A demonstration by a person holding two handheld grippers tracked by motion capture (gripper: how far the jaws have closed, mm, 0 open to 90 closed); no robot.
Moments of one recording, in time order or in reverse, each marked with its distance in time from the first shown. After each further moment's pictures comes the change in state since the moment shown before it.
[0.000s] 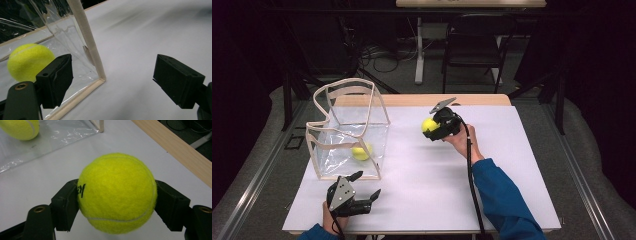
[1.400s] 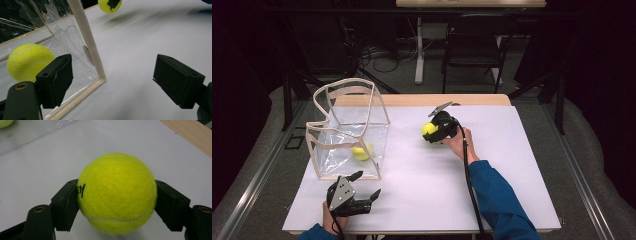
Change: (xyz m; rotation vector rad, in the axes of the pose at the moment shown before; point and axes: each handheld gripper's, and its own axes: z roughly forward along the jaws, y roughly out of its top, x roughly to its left) left arm 0.000 0.000 0.000 -0.001 -0.004 -0.001; right arm -0.011 -0.017 0.036 0.052 0.006 0.052
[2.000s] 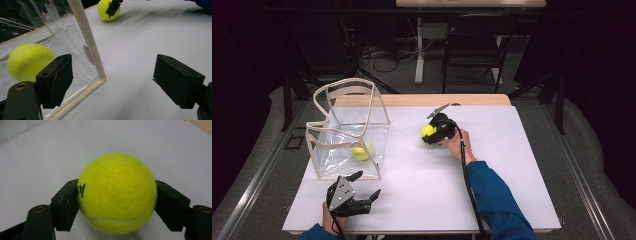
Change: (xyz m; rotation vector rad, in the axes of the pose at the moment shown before) left arm 0.000 0.000 0.000 0.001 0.000 -0.002; right arm -0.004 -0.006 0.021 0.034 0.011 0.028
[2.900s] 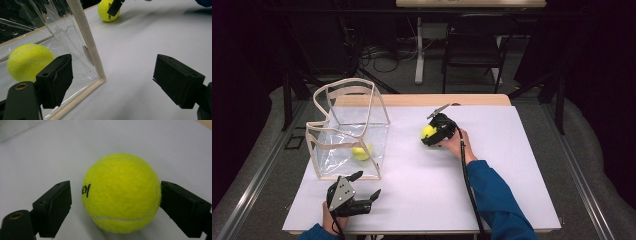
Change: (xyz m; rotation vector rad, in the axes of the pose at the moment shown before) left arm 0.000 0.000 0.000 0.001 0.000 0.002; right arm 0.000 -0.001 0.001 0.009 0.011 0.007
